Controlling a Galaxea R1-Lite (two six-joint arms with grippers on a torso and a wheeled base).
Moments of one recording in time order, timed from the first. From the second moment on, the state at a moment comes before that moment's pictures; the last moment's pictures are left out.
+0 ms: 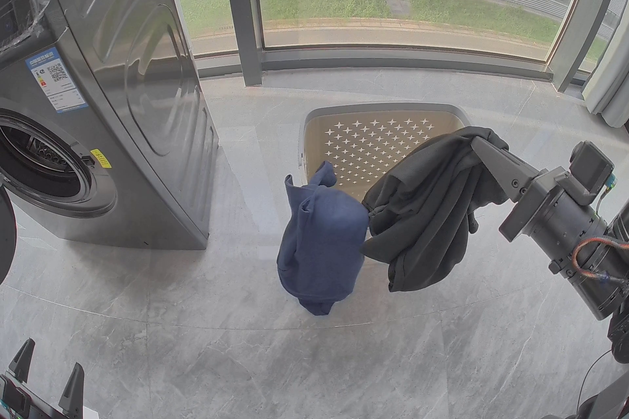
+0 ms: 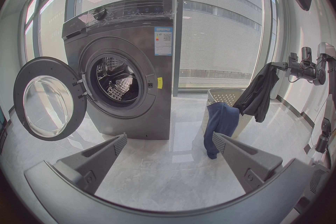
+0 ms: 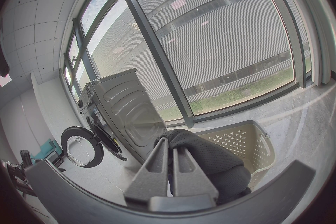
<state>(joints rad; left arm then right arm) 0.00 0.02 -0.02 0.00 0.01 -0.03 0.75 1.43 -0.44 -1.27 -0.21 0.16</state>
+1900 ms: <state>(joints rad) -0.01 0.02 -0.02 0.00 0.01 -0.03 0.75 1.44 -0.46 -1.28 -0.21 0.16</state>
